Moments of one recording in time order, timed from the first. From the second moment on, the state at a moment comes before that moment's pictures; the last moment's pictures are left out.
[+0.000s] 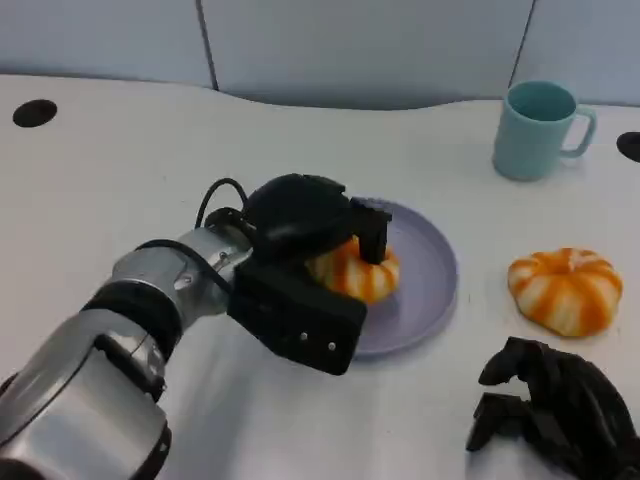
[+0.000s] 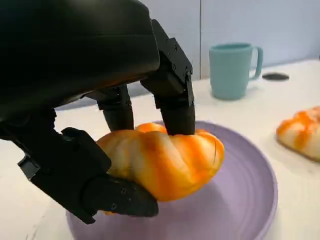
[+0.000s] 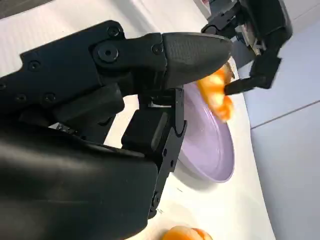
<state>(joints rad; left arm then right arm) -1.02 0.09 -0.66 1.29 0.79 -0.64 0.22 -0.02 -0.01 -0.10 0.33 0.37 0.09 0.50</state>
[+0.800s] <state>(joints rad) -1.04 0.11 -0.59 1.26 0.72 -0.62 0.08 -0.02 -0.01 -0.10 0.34 0.37 0.07 0.51</state>
